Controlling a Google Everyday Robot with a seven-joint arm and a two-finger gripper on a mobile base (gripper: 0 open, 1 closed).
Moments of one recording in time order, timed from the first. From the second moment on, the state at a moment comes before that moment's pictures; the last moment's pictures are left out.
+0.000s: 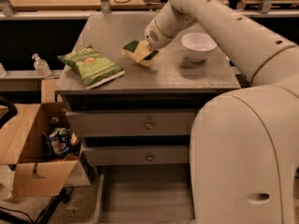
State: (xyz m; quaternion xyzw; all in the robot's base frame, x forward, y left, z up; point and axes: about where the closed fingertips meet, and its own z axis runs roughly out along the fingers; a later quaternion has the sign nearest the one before) arm 0.753 0.009 0.856 -0.44 0.84 0.17 0.27
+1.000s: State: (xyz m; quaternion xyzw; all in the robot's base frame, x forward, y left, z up) arm 0.820 -0.025 0.922 -0.37 0.87 0.08 0.31
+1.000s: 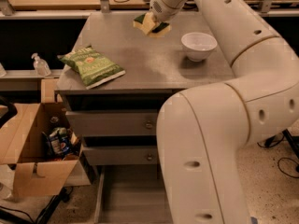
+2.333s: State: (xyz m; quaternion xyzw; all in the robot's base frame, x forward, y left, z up) arm 0.854 0.037 0.915 -0.38 0.86 0.09 0.33
